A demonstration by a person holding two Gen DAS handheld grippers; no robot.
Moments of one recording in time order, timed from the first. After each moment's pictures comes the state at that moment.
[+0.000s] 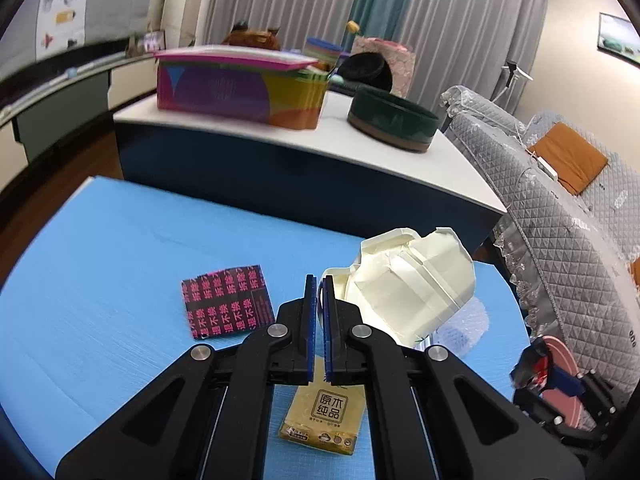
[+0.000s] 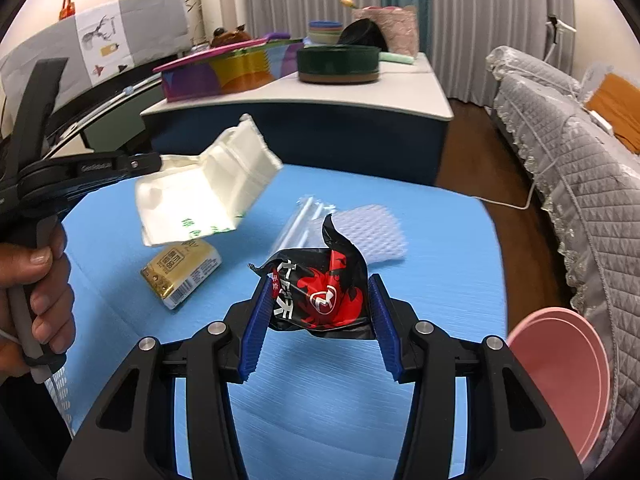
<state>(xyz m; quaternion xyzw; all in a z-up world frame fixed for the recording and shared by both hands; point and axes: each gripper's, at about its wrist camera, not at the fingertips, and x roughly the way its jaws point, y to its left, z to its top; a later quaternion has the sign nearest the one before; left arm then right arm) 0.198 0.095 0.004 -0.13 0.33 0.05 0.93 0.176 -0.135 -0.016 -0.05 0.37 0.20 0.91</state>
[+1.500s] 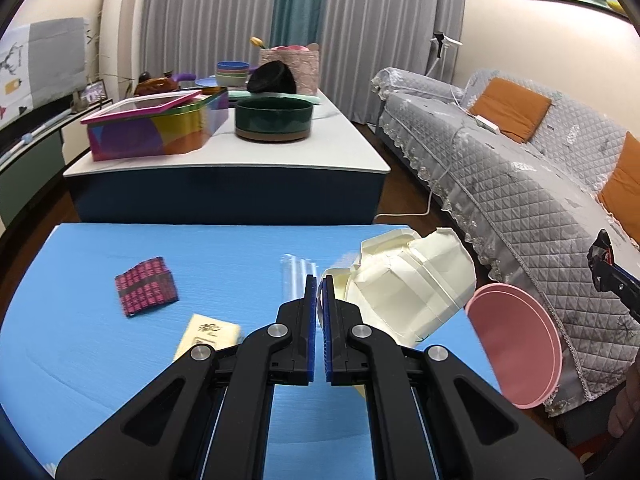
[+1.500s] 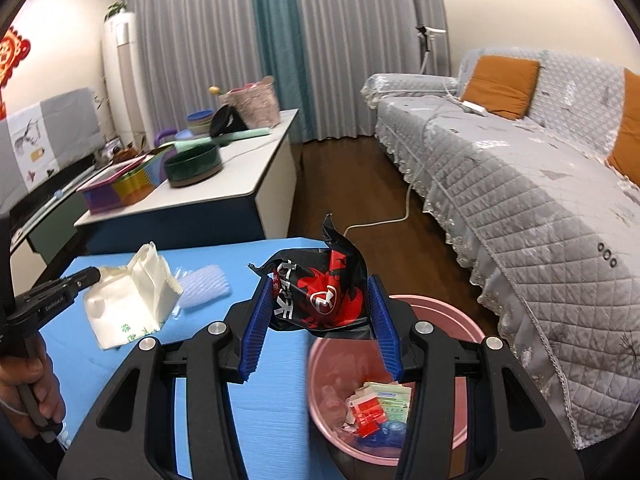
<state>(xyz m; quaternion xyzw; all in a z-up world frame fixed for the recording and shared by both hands) 0.155 -0.024 0.031 -0.05 0.32 -0.03 0.95 0.116 -0.329 0.050 0.06 0.28 0.04 0.96</state>
